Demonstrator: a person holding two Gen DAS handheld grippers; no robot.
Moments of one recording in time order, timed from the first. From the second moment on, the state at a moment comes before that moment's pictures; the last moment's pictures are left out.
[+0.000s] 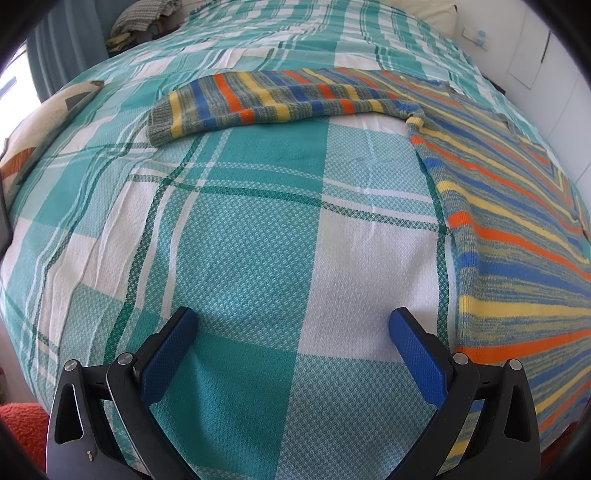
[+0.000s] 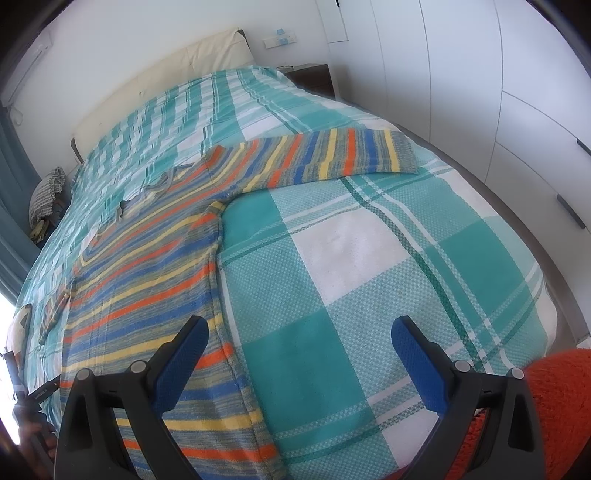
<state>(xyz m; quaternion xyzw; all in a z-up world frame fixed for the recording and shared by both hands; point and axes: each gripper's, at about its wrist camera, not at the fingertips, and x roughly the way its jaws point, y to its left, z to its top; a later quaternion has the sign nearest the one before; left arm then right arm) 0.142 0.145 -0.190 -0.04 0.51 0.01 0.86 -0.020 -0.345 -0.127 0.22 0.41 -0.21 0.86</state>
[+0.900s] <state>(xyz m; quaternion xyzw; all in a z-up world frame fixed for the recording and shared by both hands) 0.141 0.145 -0.189 -0.04 0.51 0.01 0.86 -0.020 -0.339 -0.125 0.22 0.41 -0.20 0.86</state>
